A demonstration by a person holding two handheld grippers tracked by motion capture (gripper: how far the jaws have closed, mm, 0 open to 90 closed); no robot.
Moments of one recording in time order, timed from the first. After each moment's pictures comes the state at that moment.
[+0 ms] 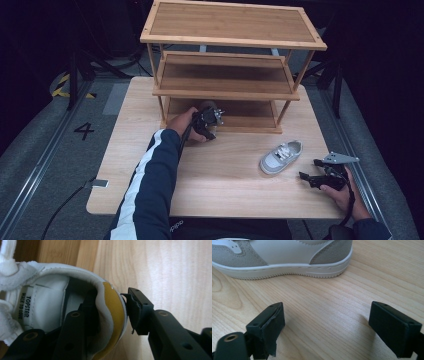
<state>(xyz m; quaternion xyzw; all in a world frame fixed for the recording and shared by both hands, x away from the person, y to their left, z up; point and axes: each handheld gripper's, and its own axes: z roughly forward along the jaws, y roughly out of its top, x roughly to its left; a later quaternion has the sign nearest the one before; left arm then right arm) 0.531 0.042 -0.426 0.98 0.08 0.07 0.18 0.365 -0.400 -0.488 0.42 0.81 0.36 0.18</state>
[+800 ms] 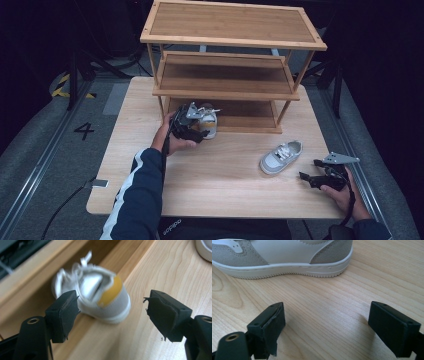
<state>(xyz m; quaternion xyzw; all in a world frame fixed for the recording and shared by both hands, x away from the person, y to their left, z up) 0.468 0.099 -0.411 0.88 0.26 0.19 0.35 0.364 -0.400 -0.488 0.42 0.81 0.36 0.18</state>
